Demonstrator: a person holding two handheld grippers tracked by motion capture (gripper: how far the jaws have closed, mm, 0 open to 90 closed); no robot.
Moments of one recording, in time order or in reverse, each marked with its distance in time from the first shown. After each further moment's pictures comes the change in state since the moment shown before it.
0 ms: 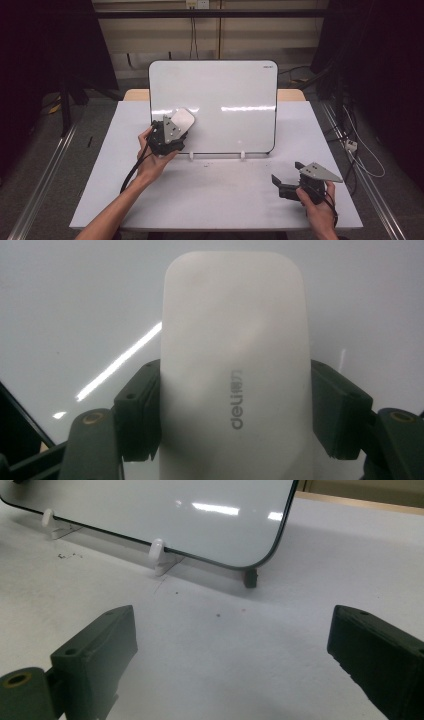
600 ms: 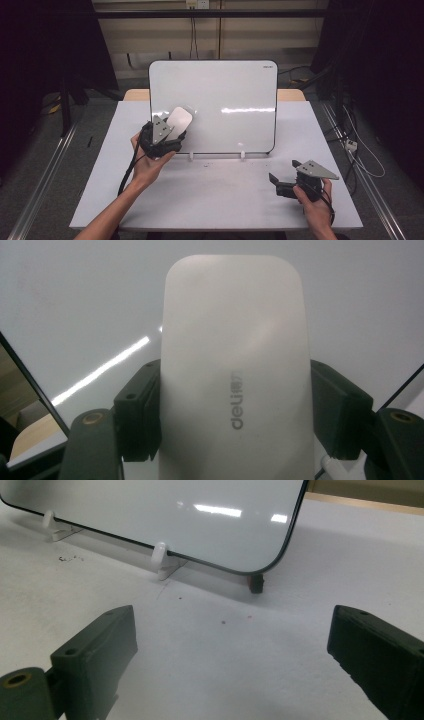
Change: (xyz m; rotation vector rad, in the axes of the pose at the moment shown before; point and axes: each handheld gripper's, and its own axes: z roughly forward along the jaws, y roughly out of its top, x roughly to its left) left arm 0.009 0.008 -0.028 -0.075 -0.056 -0.121; right arm 0.002 0.003 0.007 0.003 0.008 -0.002
